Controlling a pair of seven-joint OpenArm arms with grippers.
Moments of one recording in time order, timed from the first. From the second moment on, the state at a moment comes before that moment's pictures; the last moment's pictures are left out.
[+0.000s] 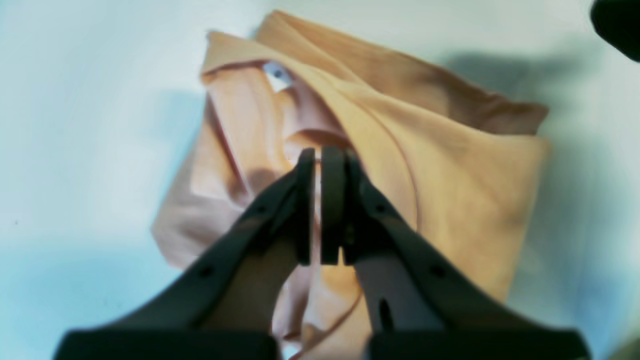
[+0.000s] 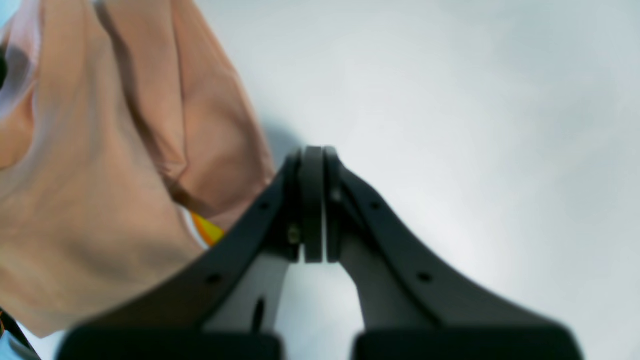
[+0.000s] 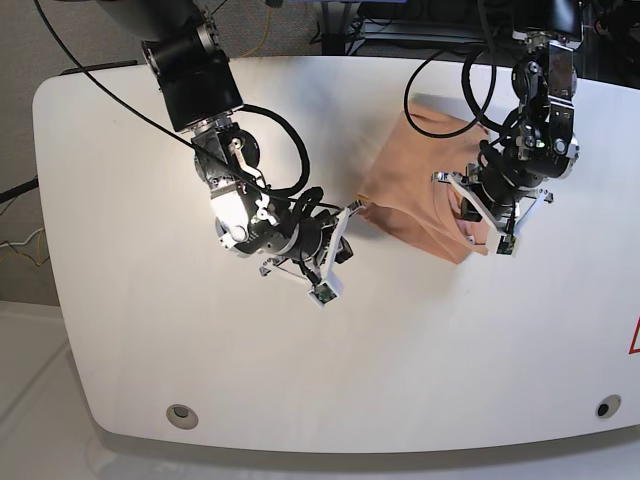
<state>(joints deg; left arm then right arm) 6.2 -17.8 -0.1 110.0 -23.3 -2.0 62.8 16.8 3.3 -21.0 81.4 21.5 17.1 -54.4</state>
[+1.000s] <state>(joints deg) 14.8 -15.6 -2.6 110.3 -23.3 -2.0 62.3 23.0 -3.1 -36.2 66.9 21.5 20.0 -48.2</state>
